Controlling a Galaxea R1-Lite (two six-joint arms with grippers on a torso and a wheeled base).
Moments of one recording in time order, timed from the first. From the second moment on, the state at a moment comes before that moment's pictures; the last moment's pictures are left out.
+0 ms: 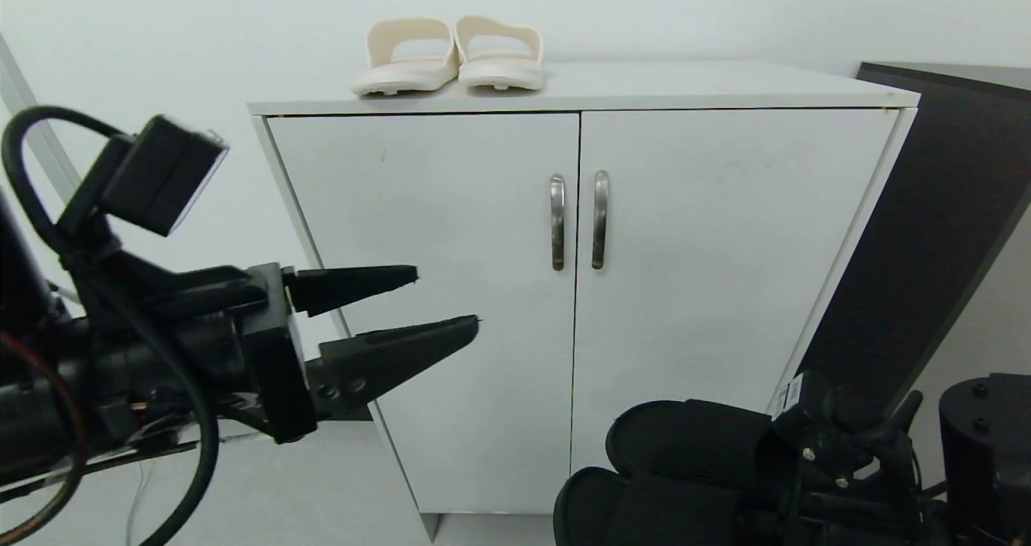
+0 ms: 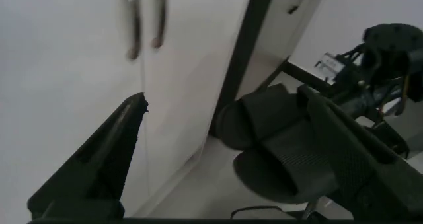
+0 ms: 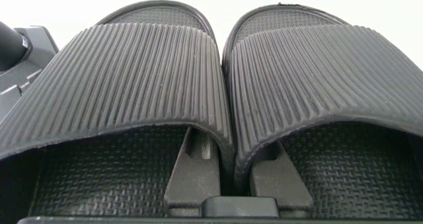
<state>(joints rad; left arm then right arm) -0.56 1.23 -0.71 -0.46 -0.39 -0.08 0.84 1.41 -0.40 -0.63 0.13 0.03</state>
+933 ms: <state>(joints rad) -0.70 1.75 -1.21 -0.54 -0.41 -0.34 0.85 1.42 -0.39 -0.63 0.13 0.03</state>
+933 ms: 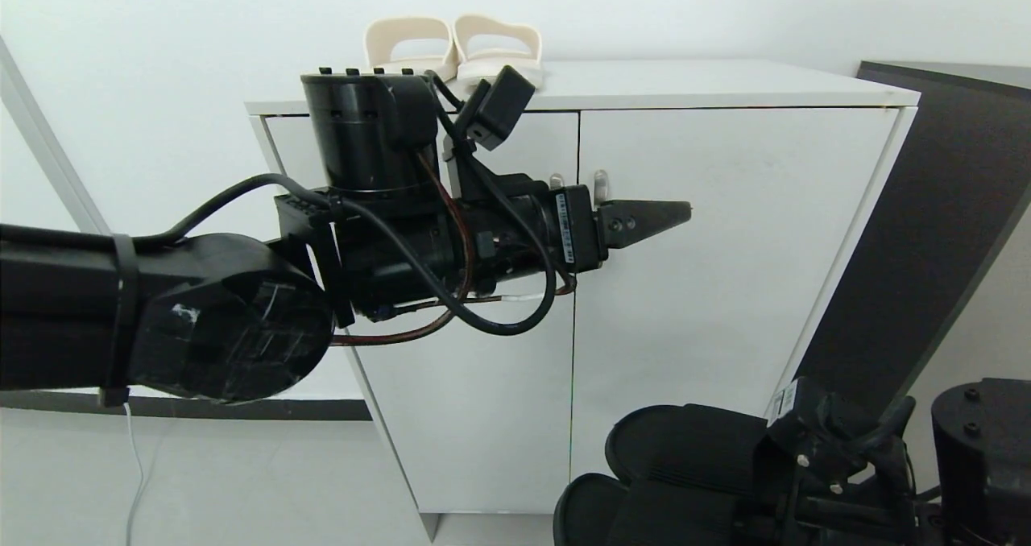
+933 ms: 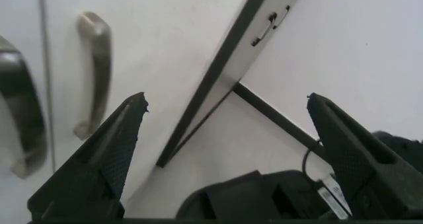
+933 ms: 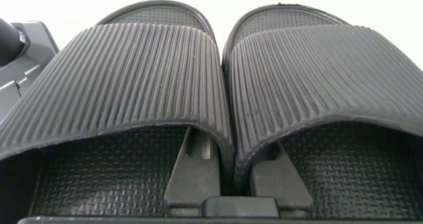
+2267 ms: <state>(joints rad) -0.66 1.89 -1.34 -0.53 -0.27 -0.32 0.84 1.43 -0.38 -0.63 0.13 0.03</state>
